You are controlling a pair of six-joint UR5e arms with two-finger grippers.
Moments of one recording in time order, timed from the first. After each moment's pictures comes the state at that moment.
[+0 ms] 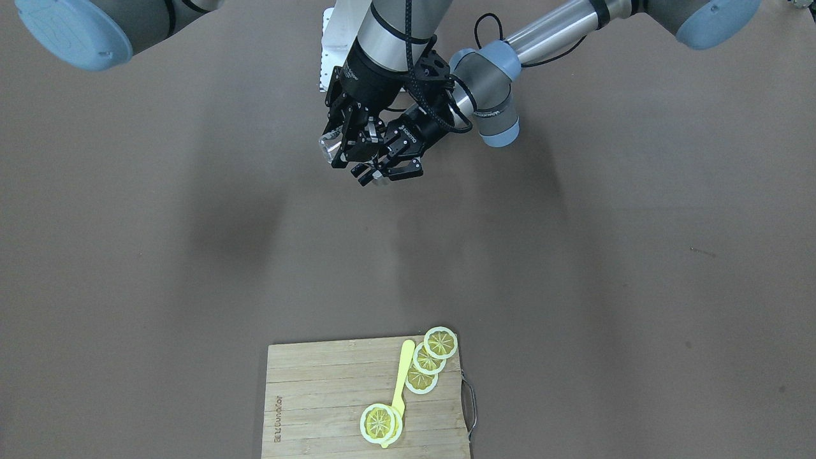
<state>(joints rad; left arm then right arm) -0.33 -2.19 -1.32 -3.19 -1.28 -0.32 0.53 -0.42 1.62 -2.41 1.59 -0.76</state>
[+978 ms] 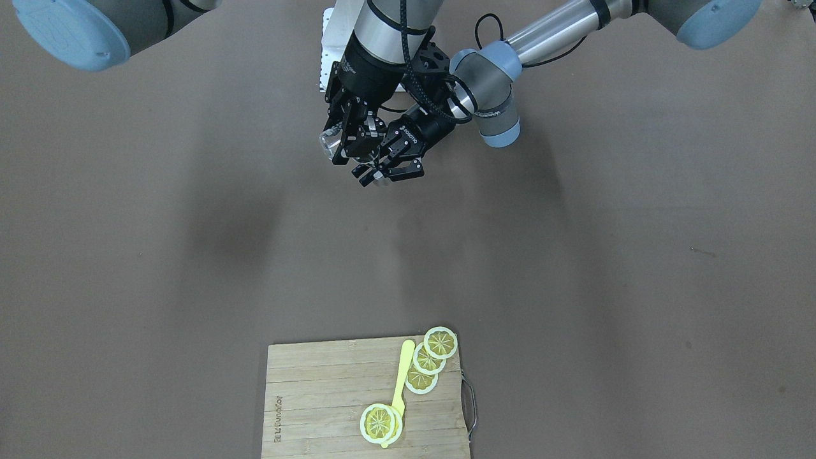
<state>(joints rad) -0.33 -2.18 -1.32 -3.19 -1.28 -0.32 0.54 -0.43 1.66 -2.41 1.61 -0.76</state>
